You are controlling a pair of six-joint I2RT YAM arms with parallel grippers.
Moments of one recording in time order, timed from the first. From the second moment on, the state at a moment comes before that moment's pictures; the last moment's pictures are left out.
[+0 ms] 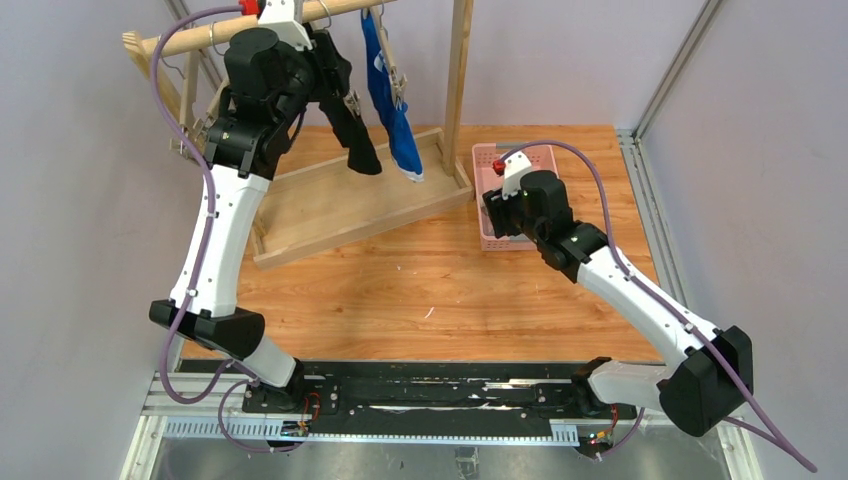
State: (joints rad) left arm -0.29 1.56 2.08 -0.57 -0.10 -0.21; right arm 0.56 1.21 1.01 -0.28 0.15 -0.09
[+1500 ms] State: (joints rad) left arm -0.29 1.55 2.02 -0.53 -0.11 -0.15; right arm 0.57 1.23 0.98 -0.28 0.21 -0.09
